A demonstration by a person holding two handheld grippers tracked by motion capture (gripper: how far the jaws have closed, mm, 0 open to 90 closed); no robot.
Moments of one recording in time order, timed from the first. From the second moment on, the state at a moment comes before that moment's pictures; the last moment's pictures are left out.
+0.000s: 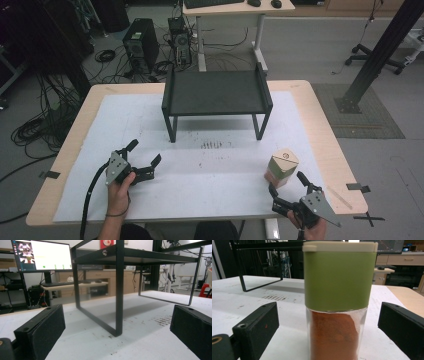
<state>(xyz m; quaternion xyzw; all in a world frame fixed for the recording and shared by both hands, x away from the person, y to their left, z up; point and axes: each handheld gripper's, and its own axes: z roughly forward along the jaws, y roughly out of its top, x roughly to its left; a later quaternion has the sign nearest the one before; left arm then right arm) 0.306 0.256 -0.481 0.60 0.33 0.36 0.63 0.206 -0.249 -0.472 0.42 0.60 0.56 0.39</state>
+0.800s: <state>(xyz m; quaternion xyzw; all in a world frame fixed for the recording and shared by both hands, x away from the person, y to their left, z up) 0.307 0.256 -0.481 0.60 0.33 0.36 0.63 0.228 -0.245 -0.477 0.42 0.60 0.56 0.37</state>
